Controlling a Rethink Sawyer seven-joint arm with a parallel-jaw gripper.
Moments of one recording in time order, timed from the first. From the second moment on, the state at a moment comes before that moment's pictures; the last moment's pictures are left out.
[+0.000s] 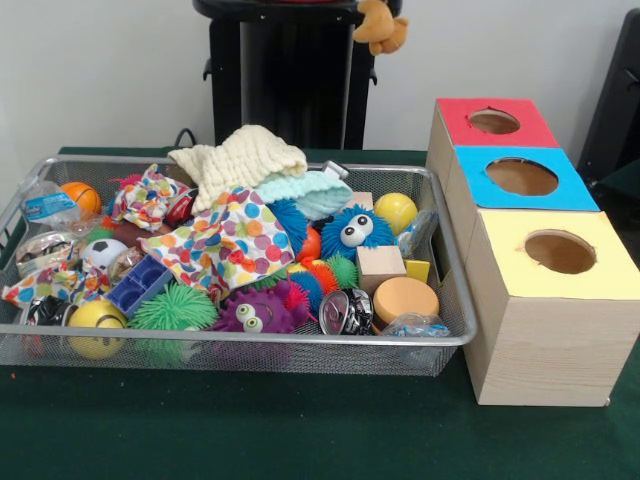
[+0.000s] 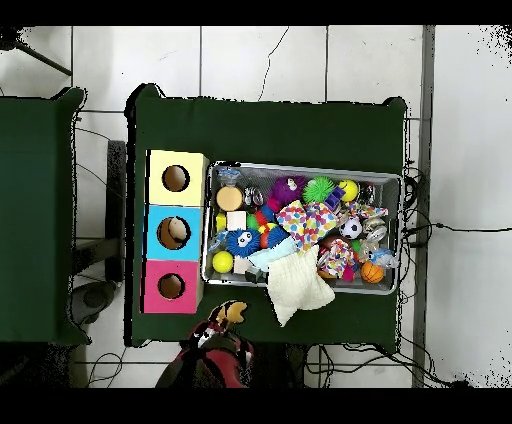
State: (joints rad) arm 0.08 -1.18 -0.32 2.33 0.15 0.35 1.90
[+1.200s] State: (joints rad) arm 0.38 -1.13 -0.38 2.20 0.17 0.44 1.93
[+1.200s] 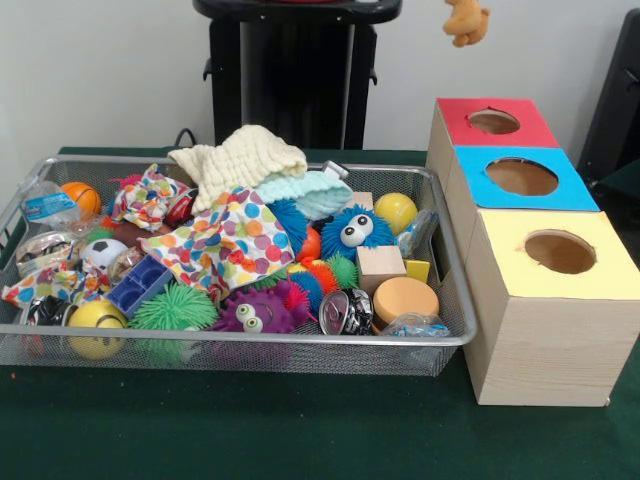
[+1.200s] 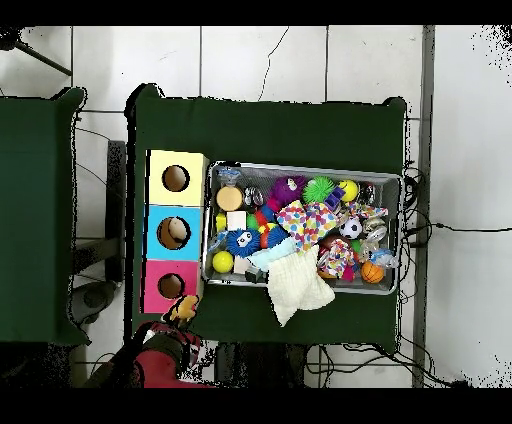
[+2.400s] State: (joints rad) arm 0.49 -1.13 -0.45 2.20 0.21 0.46 2.02
